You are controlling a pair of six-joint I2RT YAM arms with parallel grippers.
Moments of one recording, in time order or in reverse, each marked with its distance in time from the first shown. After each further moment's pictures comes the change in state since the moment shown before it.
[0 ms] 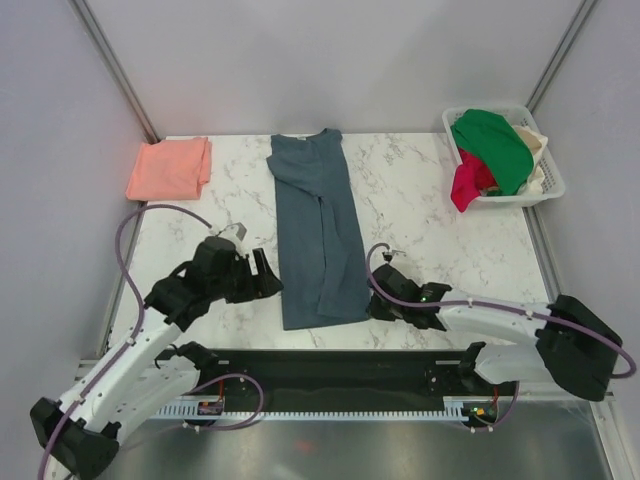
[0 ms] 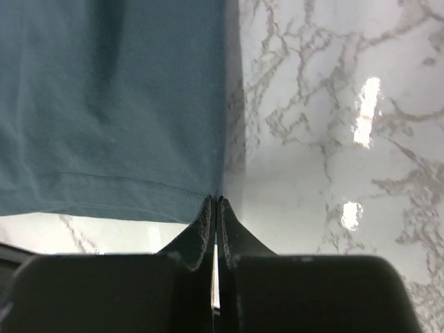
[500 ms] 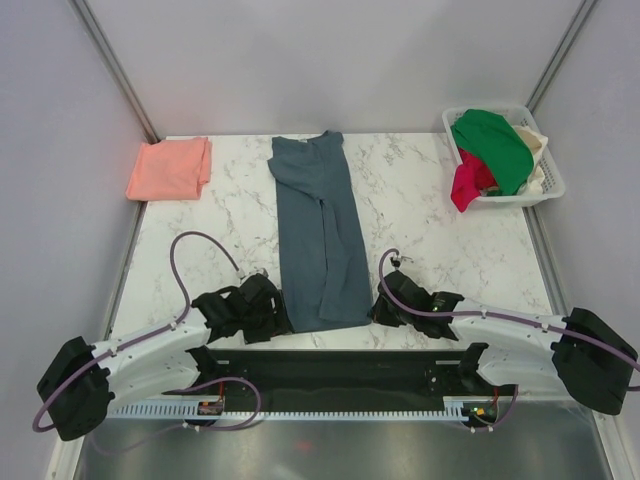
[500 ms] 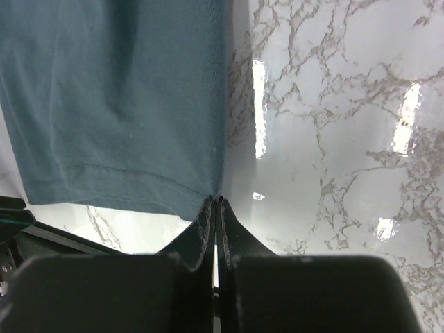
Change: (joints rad) left arm -0.380 0.169 -0.330 0.121 -0.137 -0.408; right arm 0.000 -0.198 -0.141 0.051 -0.037 0.053
